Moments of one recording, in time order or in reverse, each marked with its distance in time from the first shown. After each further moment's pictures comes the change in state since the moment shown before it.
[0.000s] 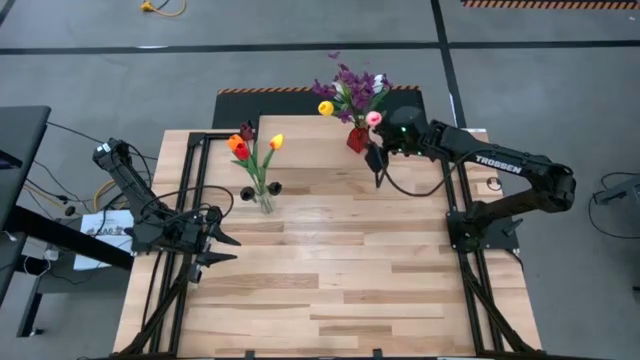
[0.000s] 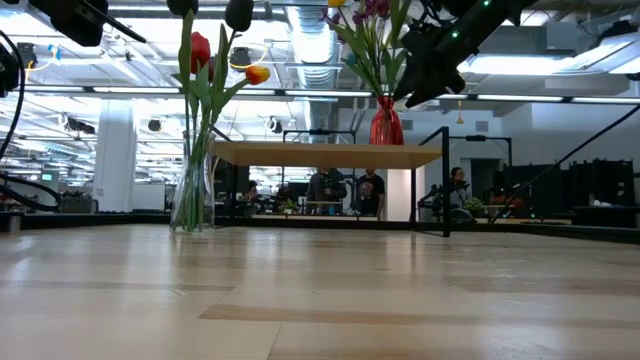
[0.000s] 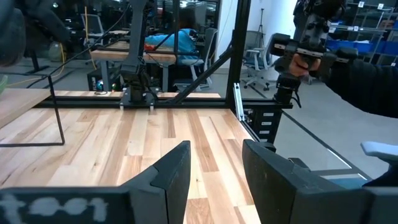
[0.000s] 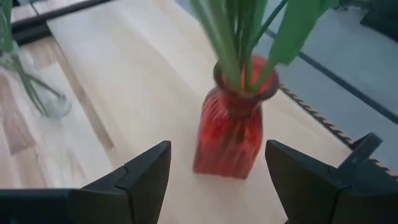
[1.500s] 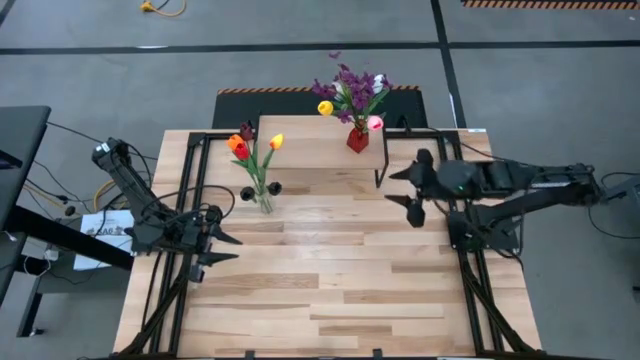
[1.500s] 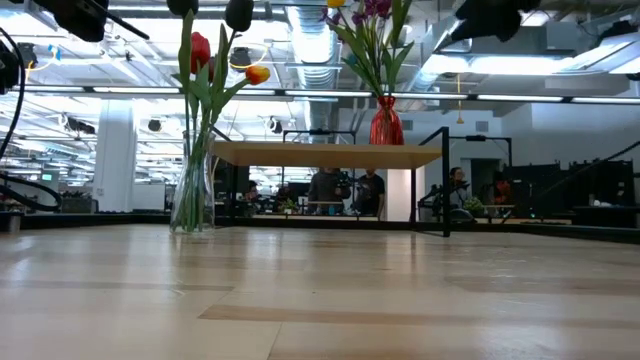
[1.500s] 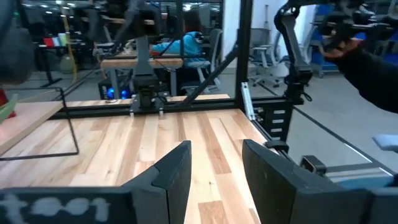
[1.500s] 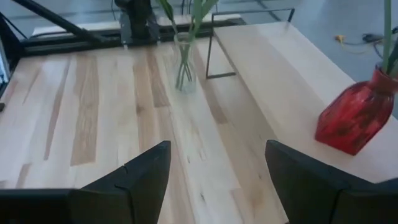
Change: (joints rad) left arm 0.001 0.023 0.000 0.028 -0.023 0.083; right arm 0.536 -0.400 -0.136 -0.159 0.136 0.063
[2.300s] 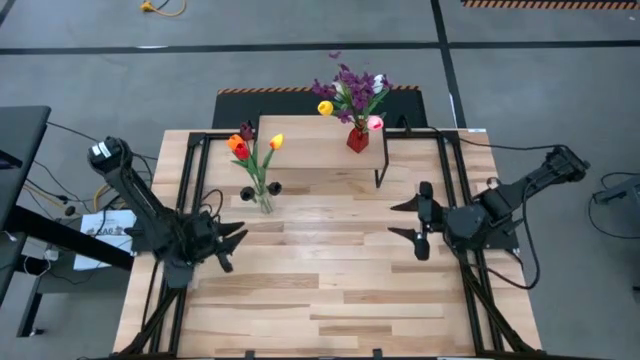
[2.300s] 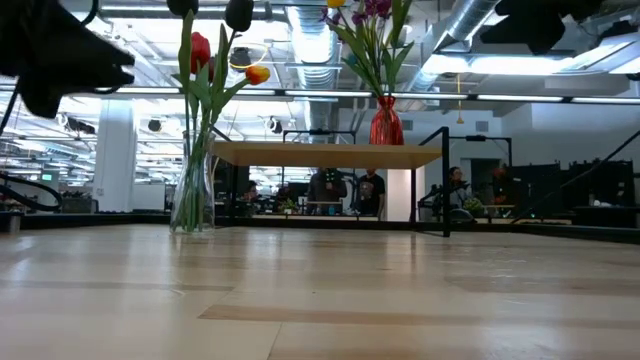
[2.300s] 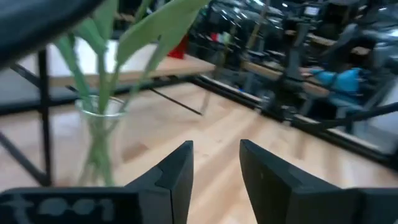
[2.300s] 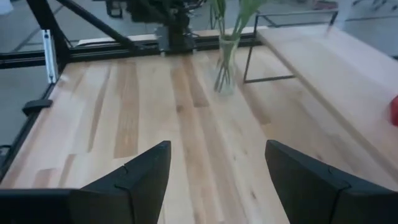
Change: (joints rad) left arm -0.093 0.440 -0.045 -0.022 -0.749 -0.808; right arm 0.436 -0.084 -0.282 0.241 0.332 0.183
